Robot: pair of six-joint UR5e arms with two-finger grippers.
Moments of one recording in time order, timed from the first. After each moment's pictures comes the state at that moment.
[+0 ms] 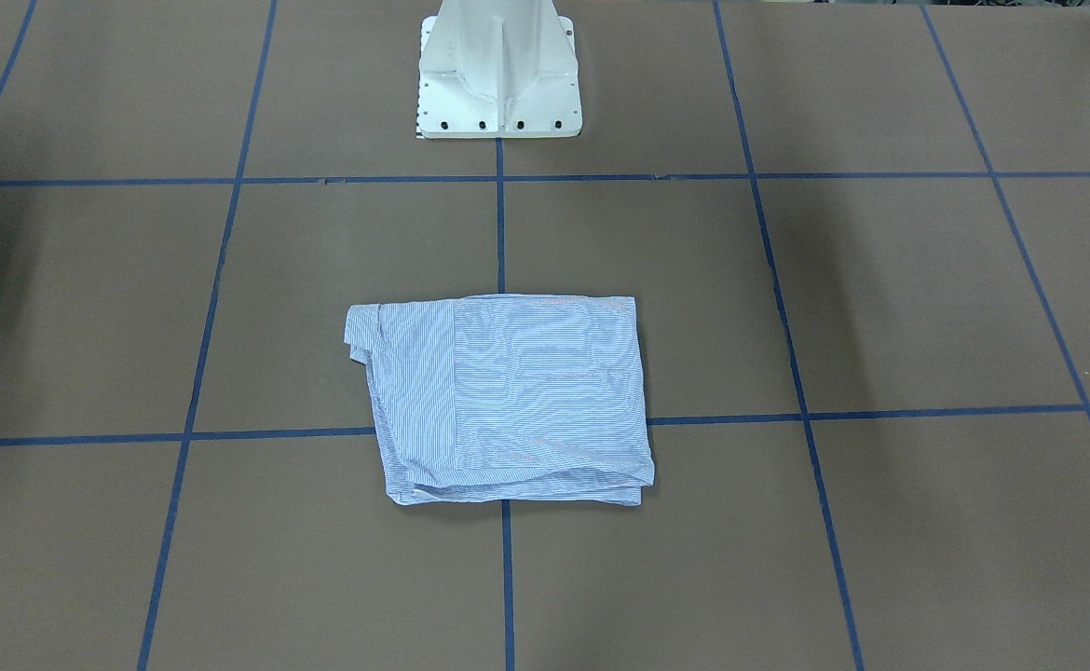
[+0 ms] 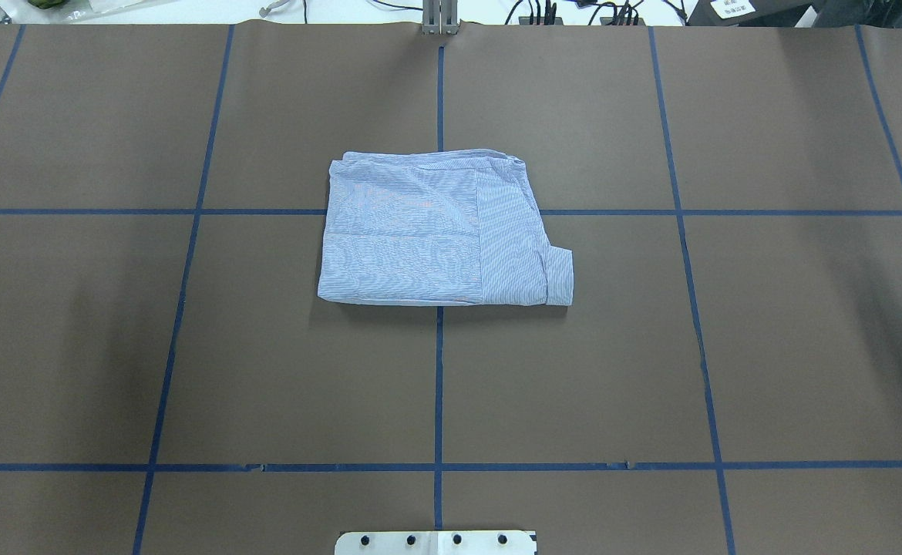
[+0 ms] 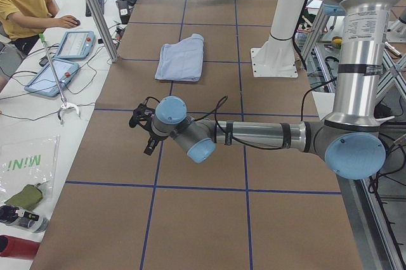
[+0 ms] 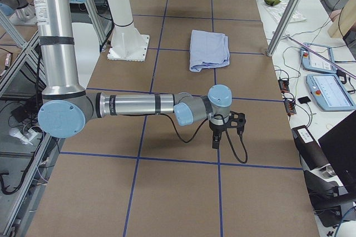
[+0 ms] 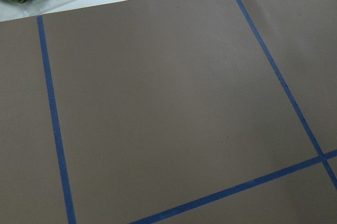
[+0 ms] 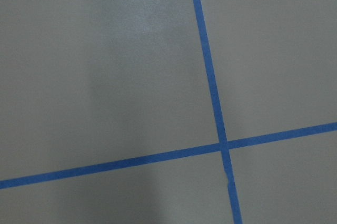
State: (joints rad) left arm -1.45 -1.56 -1.56 -2.35 -2.41 -0.32; right arm 1.40 -1.51 1.53 -1.28 2.26 0.52
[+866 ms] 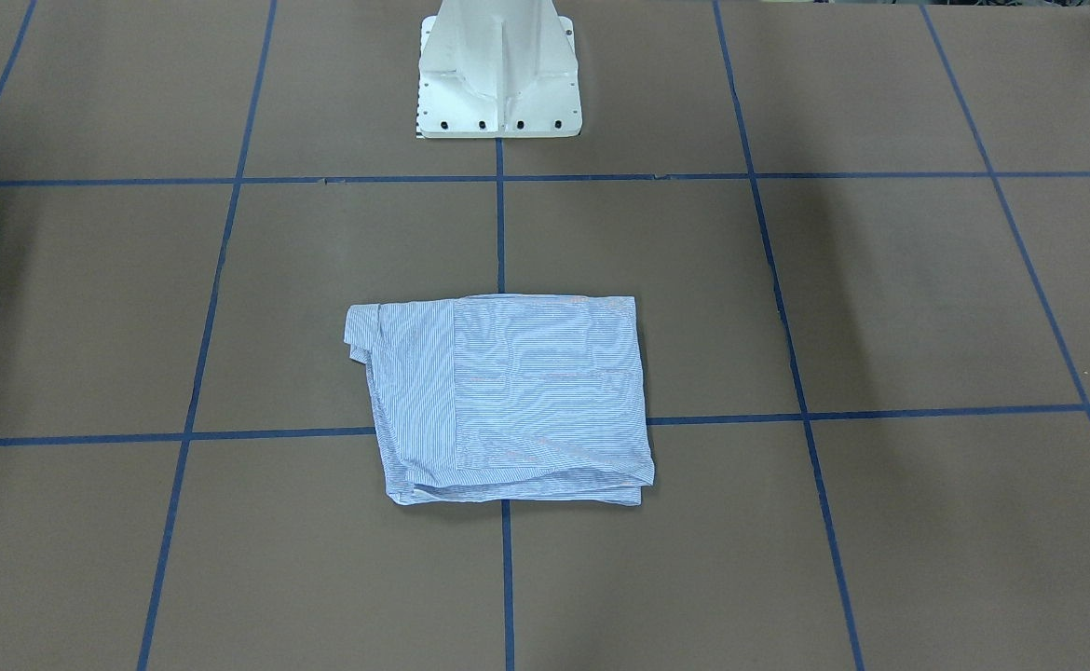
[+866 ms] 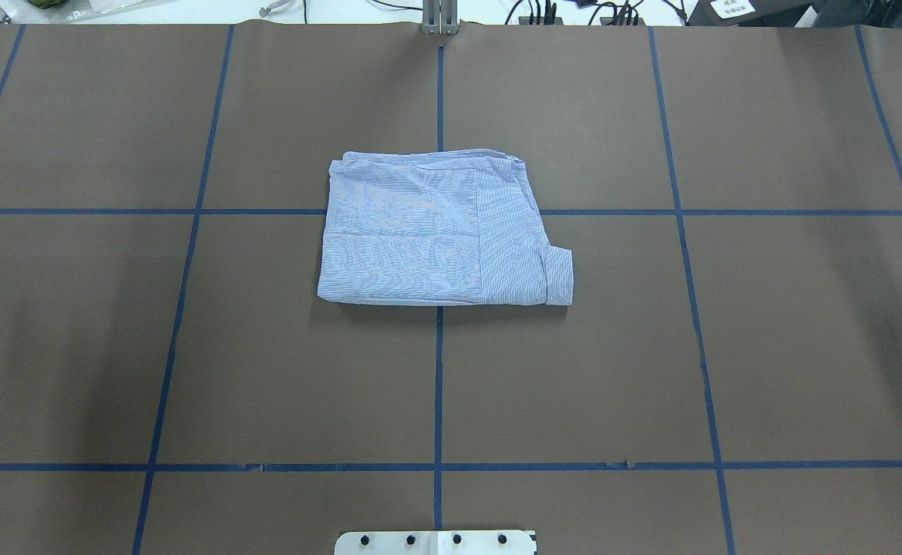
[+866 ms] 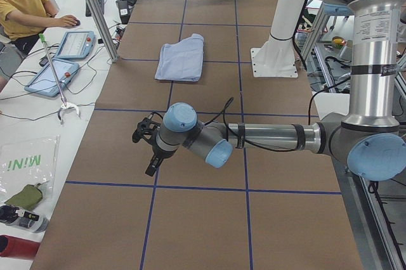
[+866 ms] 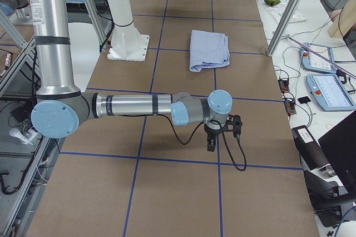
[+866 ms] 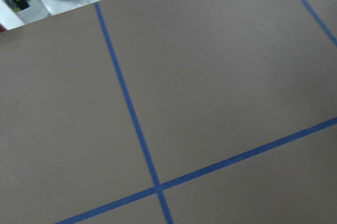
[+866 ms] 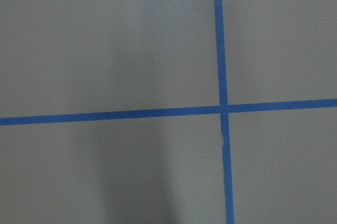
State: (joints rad) left arm -1.54 -1.52 -1.61 -2.11 -2.26 -0.08; right arm 1.46 -1.52 1.56 -1.45 2.37 0.26
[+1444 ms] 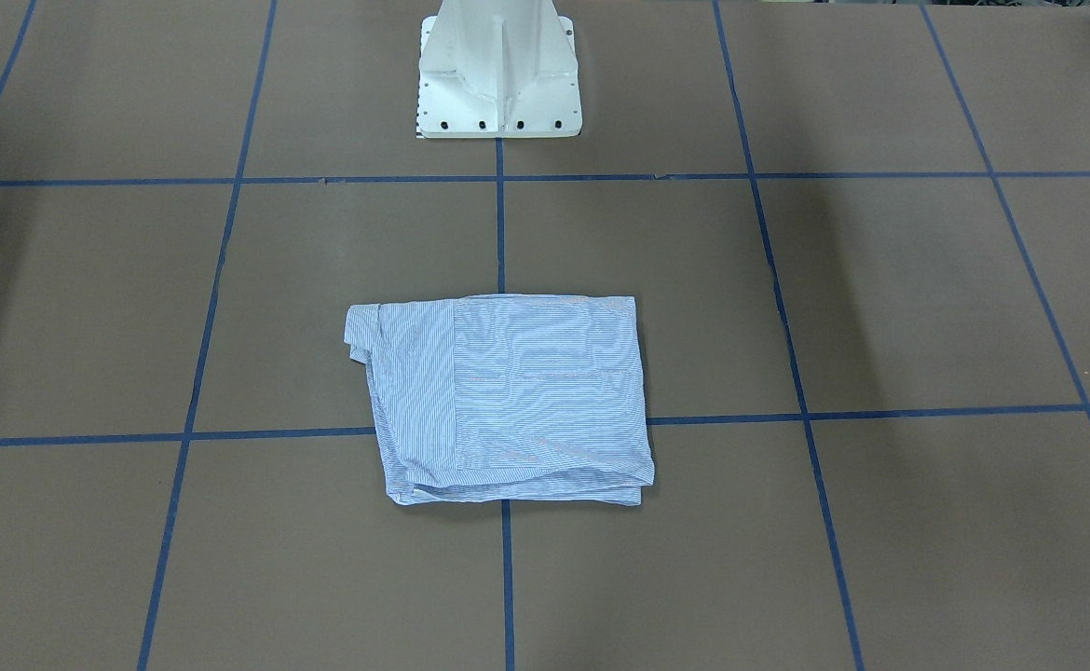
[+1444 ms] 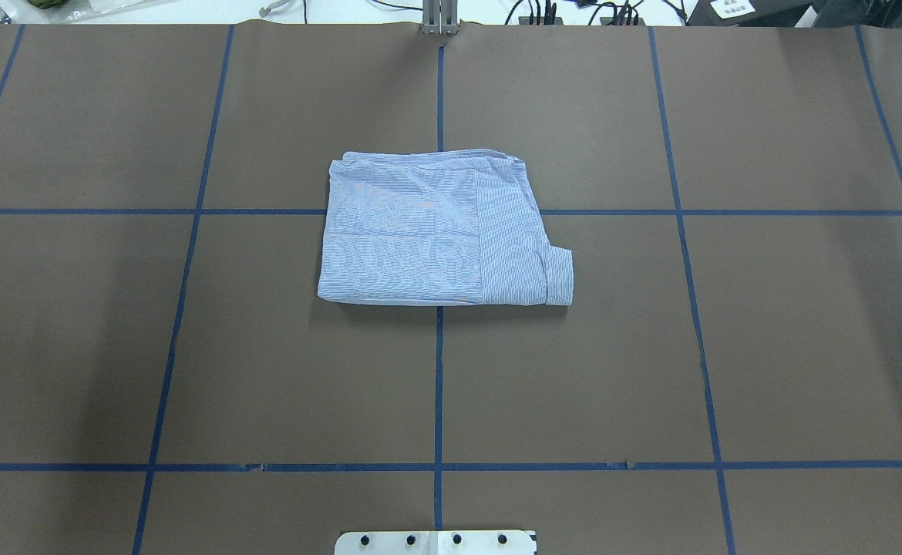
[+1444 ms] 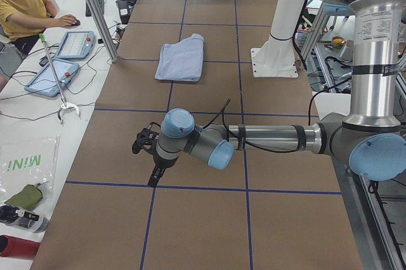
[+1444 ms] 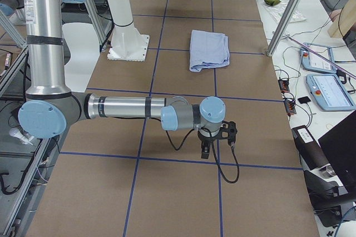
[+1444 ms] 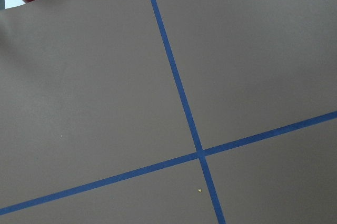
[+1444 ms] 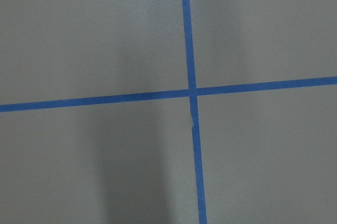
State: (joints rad) left arm -1.54 -1.53 -1.59 -2.03 -2.24 -0.03; right arm 1.52 -1.58 1.60 -1.47 2.39 0.21
